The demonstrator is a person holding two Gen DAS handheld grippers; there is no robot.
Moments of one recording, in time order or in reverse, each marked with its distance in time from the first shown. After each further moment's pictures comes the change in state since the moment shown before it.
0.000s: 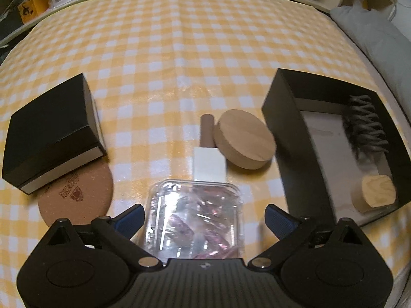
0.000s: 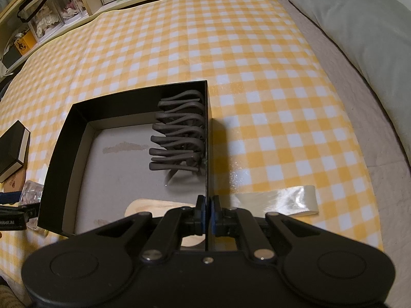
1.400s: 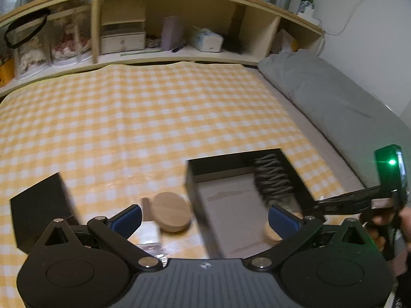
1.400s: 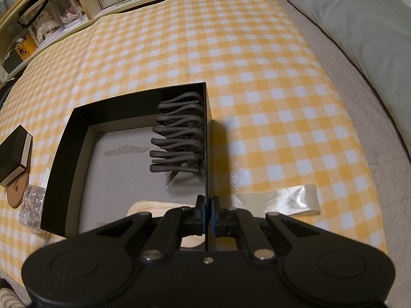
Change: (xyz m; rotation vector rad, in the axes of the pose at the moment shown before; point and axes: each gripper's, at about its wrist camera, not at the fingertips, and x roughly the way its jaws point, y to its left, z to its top) left arm -0.115 -0.032 0.016 0.133 -0.259 -0.210; right arm -0.002 -0.001 -0.001 0.023 -0.008 0.015
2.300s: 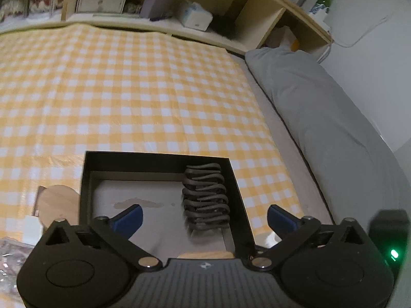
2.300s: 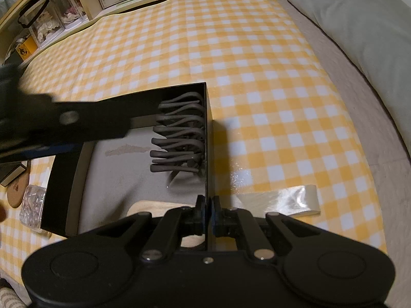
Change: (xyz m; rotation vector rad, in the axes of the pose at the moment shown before) left arm 0.092 -0.094 0.035 -0.202 0.064 -0.120; right arm 0.000 0.000 -0.001 -0.008 -0.001 -0.001
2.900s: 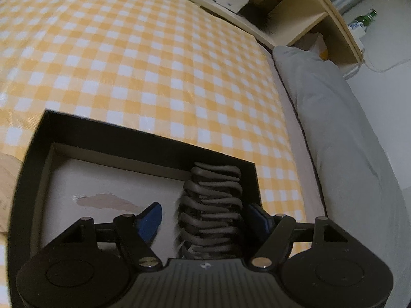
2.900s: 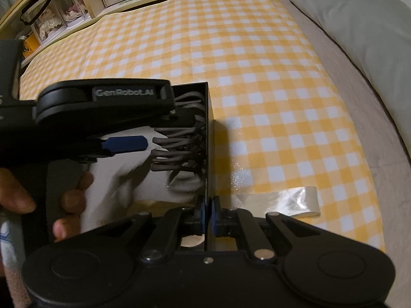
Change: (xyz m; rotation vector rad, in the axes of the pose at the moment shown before) left arm 0.092 0.027 0.004 -0.209 0.050 -0.054; right arm 0.000 0.000 0.001 -0.010 0.003 0.006
